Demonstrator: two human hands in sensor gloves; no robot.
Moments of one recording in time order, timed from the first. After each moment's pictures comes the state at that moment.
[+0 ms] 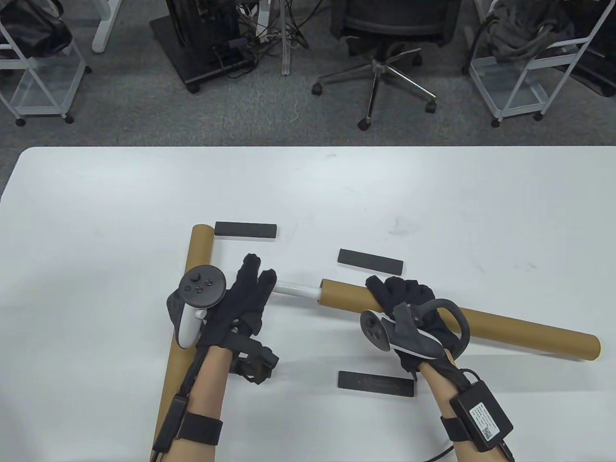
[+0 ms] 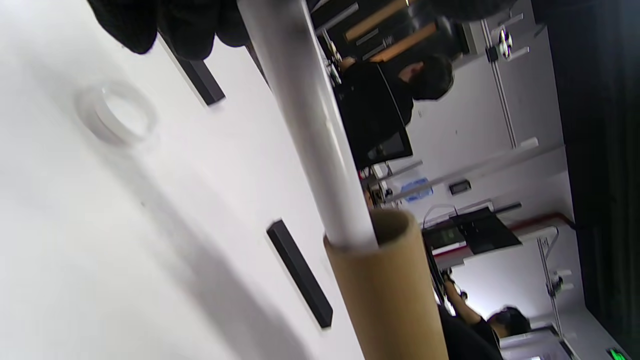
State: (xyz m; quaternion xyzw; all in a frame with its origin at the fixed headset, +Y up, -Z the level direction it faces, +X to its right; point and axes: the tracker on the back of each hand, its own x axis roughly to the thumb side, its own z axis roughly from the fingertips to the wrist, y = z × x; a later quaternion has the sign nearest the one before) left_hand -0.168 -0.688 -0.254 -0.16 -0.03 0.49 0.86; right_hand 0.120 -0.686 -0.225 -0.15 -0.02 -0.98 0.14
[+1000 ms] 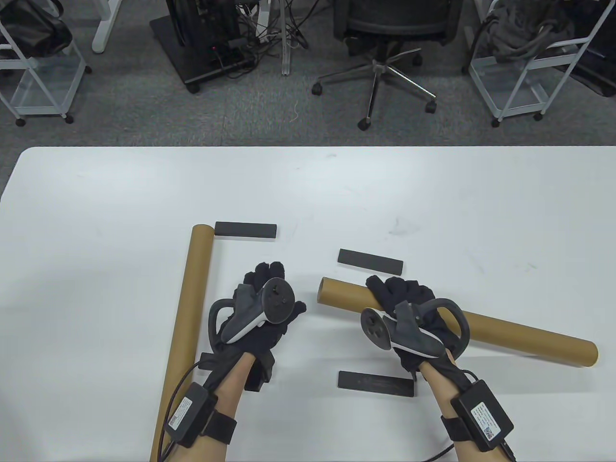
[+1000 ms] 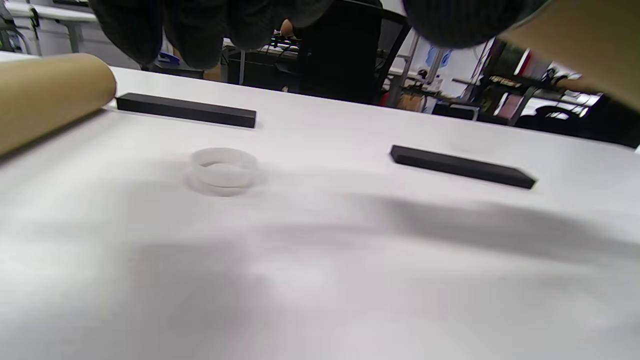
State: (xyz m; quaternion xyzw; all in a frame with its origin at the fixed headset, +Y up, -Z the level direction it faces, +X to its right) left_hand -0.123 -0.698 -0.257 -0.13 -0.07 0.05 0.99; right_hand 0.119 -0.685 -0.226 -0.15 -0.03 -0.98 0.13
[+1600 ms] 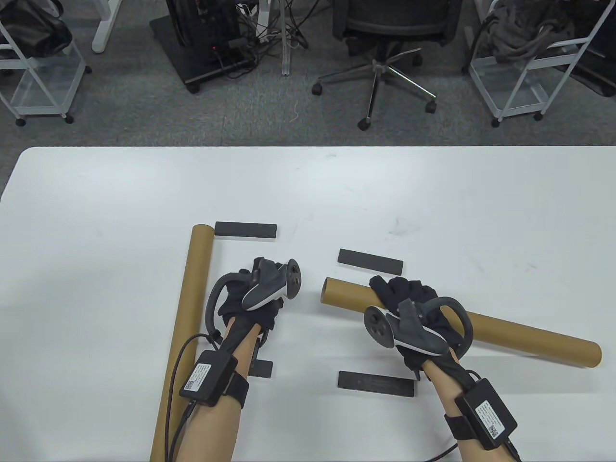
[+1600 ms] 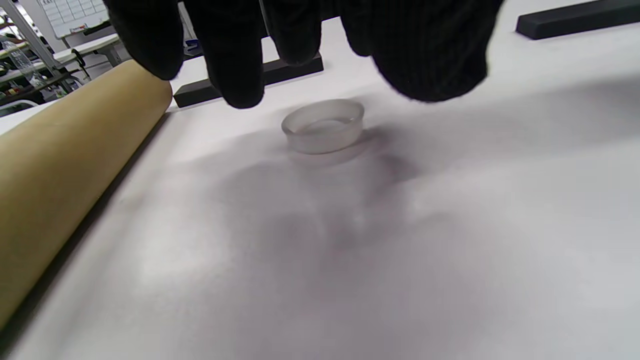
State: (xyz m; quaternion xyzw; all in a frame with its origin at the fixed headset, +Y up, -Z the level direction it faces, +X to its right) left_hand -0.115 -0.726 -0.307 -0.20 -0.03 -0.14 0.97; right_hand 0.125 -0.686 -0.227 -0.15 -0.04 -0.98 0.13
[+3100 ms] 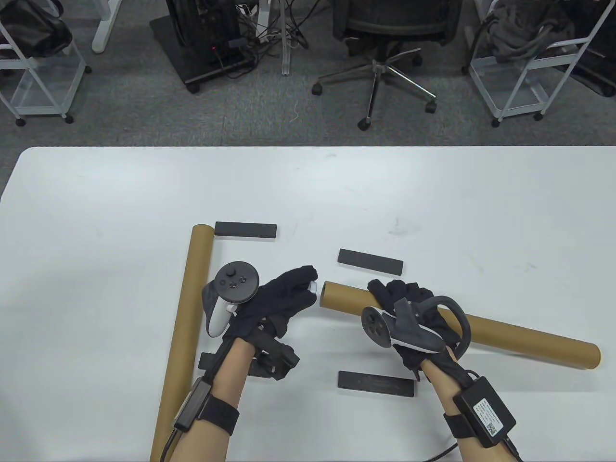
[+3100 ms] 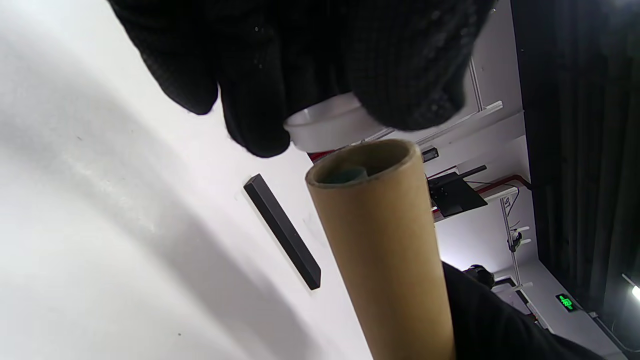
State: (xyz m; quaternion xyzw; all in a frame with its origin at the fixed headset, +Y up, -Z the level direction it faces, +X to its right) left_hand -0.137 -0.711 -0.273 -0.15 -0.09 0.48 0.86; right_hand 0.121 -0.690 -0.230 -0.16 -0.07 -0.98 0.13
